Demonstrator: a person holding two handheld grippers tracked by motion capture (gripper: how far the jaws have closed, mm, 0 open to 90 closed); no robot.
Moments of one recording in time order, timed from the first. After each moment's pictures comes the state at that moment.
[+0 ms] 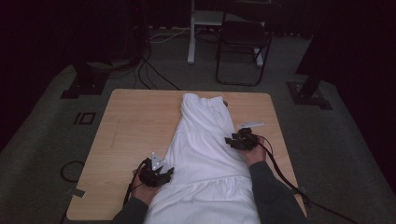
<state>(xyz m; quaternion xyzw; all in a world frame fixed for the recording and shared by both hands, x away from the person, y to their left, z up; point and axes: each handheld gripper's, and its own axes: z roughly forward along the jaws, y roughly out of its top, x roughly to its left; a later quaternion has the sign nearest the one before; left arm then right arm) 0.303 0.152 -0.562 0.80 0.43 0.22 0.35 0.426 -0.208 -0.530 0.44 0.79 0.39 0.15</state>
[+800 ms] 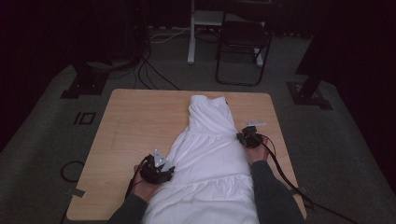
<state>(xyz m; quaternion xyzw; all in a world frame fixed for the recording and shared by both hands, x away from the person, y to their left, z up) 0.308 0.146 -0.544 0.82 0.41 0.22 0.33 0.449 -0.228 -0.555 0.50 0.77 0.34 0.21</state>
